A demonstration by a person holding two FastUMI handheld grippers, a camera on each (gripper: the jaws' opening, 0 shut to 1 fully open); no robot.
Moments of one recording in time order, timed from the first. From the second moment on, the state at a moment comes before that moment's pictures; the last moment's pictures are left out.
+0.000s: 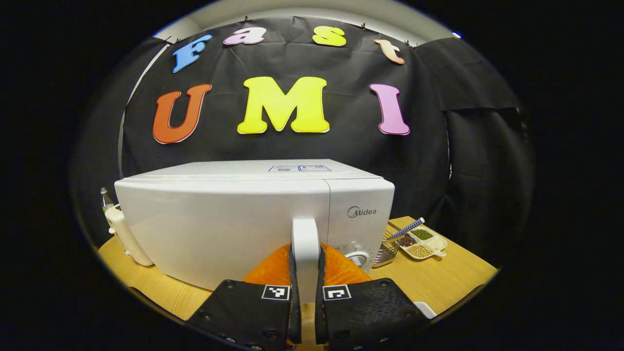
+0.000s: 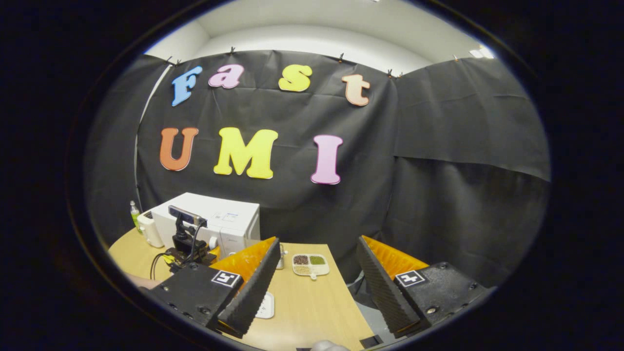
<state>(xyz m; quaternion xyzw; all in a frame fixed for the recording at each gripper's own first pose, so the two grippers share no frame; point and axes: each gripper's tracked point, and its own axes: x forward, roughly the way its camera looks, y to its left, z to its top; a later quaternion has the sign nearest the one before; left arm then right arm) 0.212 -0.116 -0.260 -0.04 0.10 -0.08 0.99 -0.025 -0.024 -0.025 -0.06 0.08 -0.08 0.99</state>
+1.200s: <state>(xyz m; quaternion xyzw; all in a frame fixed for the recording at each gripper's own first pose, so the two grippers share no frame) 0.065 -0.029 -0.248 -0.01 0.10 -0.05 0.99 -0.011 0.061 -0.050 -0.04 0.09 0.04 0.99</state>
